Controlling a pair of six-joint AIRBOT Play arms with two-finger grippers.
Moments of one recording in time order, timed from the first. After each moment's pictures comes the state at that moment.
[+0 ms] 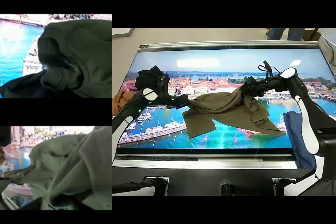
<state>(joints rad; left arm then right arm) -0.09 -1.45 1.18 1.09 -0.86 -1.57 0.02 -1.79 1.65 -0.63 1.18 1.40</state>
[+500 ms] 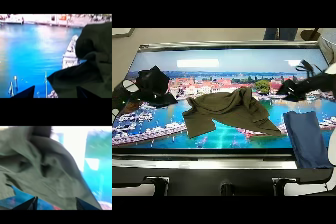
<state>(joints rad) 0.11 -1.51 1.30 1.14 -1.15 -1.35 -0.30 -1.61 1.64 -1.01 1.53 1.45</state>
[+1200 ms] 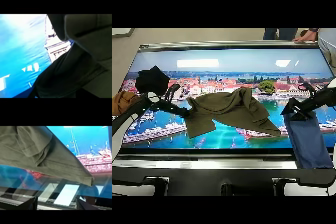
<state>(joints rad) -0.03 -1.59 1.17 1.14 -0.96 -0.96 -0.37 -1.54 1.43 -1.13 1.67 1.49</state>
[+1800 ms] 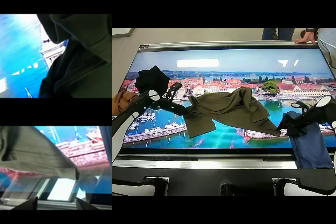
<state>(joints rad) -0.04 -1.59 1.21 1.15 -1.00 -0.96 -0.37 -1.44 1.07 -1.20 1.47 1.48</state>
